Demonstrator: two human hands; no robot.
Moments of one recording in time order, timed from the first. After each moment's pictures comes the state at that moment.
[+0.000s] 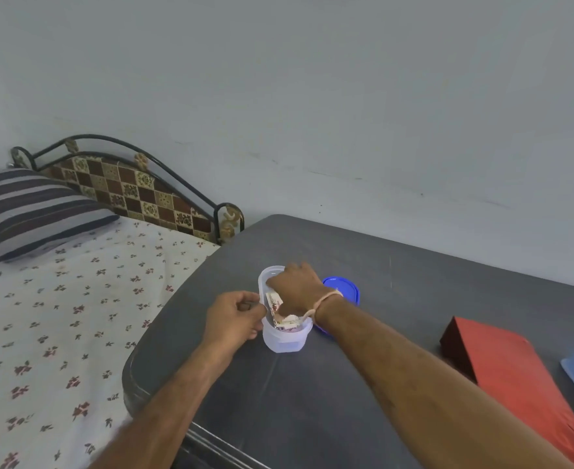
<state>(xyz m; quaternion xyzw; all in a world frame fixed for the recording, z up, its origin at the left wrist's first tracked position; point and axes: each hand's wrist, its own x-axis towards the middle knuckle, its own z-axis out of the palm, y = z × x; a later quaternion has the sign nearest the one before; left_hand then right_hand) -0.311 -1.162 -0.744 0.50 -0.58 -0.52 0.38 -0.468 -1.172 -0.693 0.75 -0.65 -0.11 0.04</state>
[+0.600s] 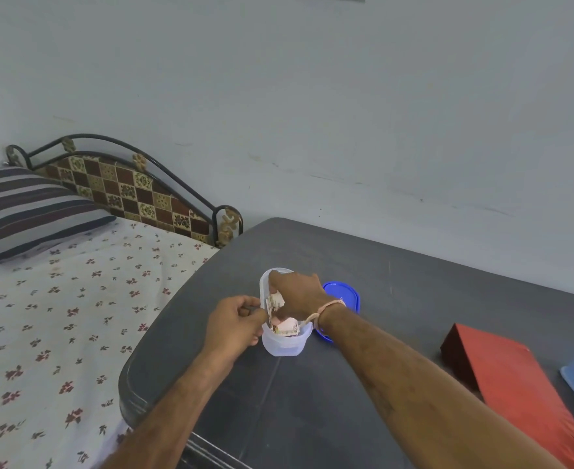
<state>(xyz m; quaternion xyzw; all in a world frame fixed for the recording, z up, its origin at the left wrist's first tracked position) -0.311 -1.167 -0.745 0.49 -0.58 -0.51 0.40 -0.472 -1.185 -0.704 0.73 -0.69 -0.01 -0.02</state>
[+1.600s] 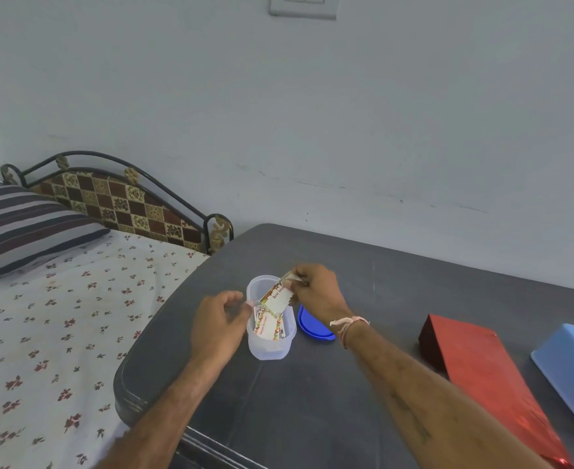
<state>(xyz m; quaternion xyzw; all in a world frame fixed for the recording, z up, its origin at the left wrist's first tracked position) -0.309 -1.143 -0.729 0.55 -0.65 -0.34 0.41 -0.505 -1.132 -0.693 0.57 -0.70 0.39 -0.19</state>
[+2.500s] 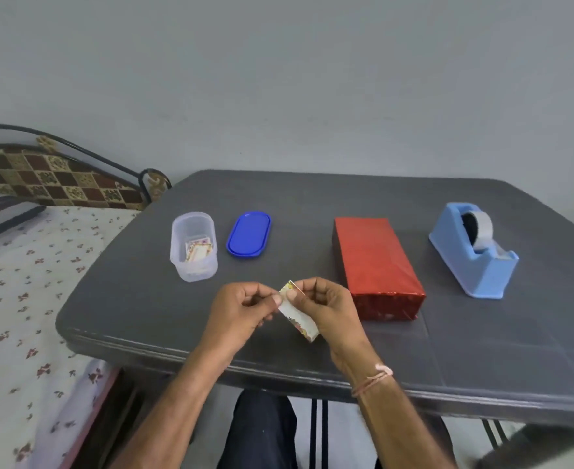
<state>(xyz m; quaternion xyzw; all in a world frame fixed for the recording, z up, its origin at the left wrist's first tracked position) -0.387 -0.973 -0.729 0.37 -0.70 -0.53 0.31 -0.535 -0.889 -0.751 0.33 -0.55 0.66 -0.38</state>
